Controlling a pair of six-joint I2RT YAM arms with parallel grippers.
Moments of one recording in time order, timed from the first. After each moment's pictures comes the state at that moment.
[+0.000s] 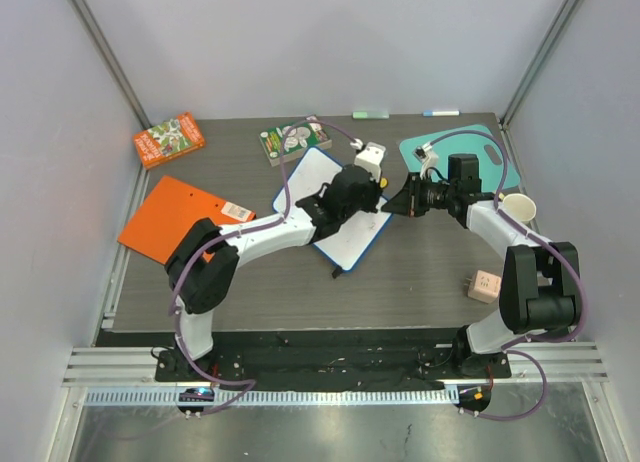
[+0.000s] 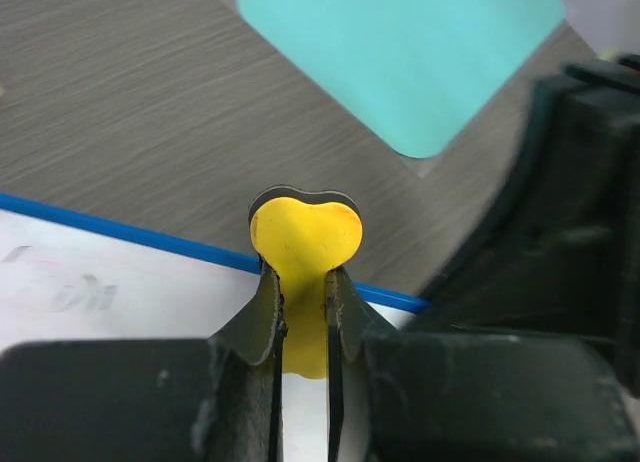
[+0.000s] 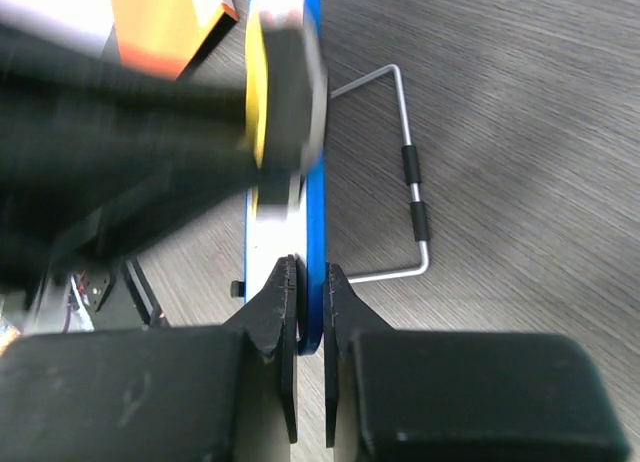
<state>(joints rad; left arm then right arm) -0.88 1.90 1.41 0.14 -0.22 -0.26 0.08 1.51 0.93 -0.10 -0.89 0.15</state>
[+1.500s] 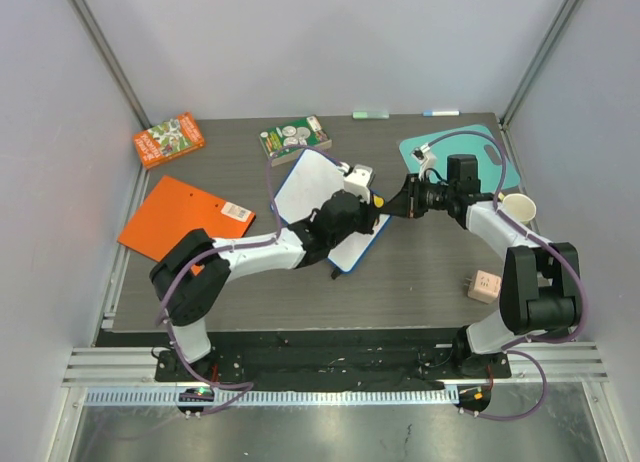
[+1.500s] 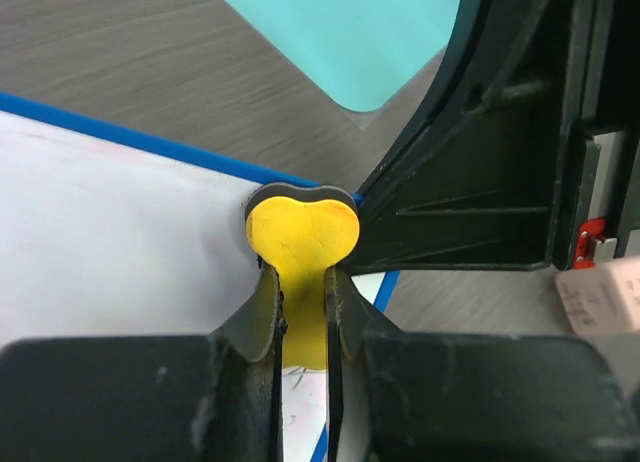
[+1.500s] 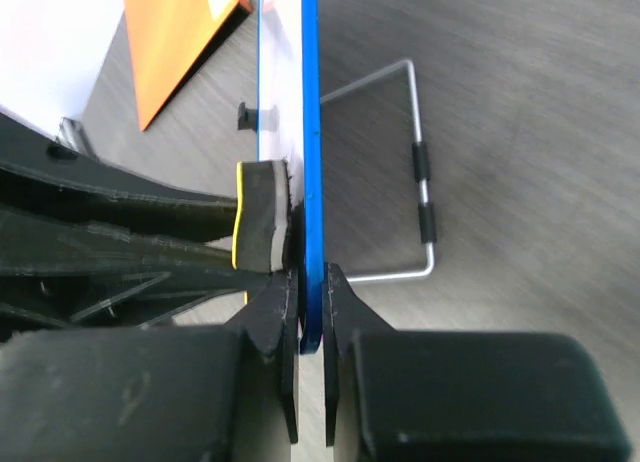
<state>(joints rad) -0.92 1.80 1.16 0.33 -0.18 -0.39 0.08 1.51 0.93 -0.09 -0.91 0.13</state>
